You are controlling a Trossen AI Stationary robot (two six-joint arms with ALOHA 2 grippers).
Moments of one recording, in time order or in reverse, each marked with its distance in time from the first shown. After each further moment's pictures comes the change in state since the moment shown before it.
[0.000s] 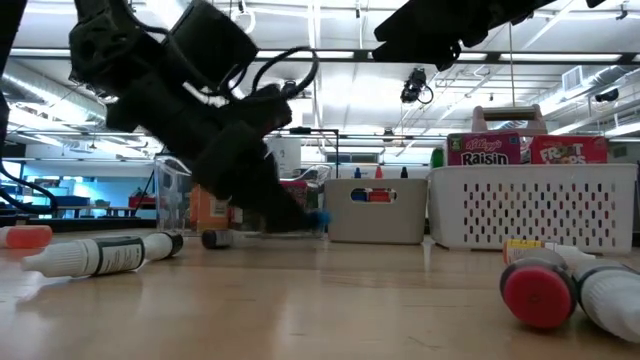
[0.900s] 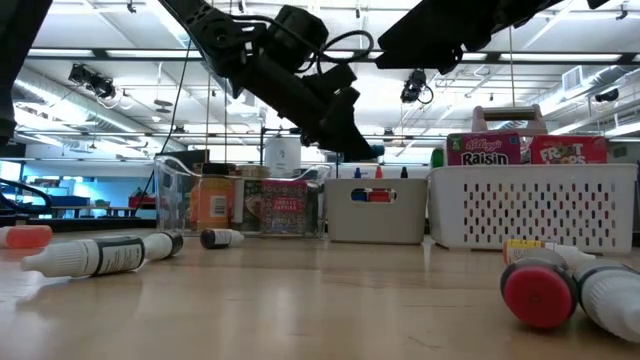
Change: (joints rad) left arm 0.363 0.000 0.414 -0.299 0.132 0.215; right arm 0.000 0.000 0.000 -0.036 -0.001 0.002
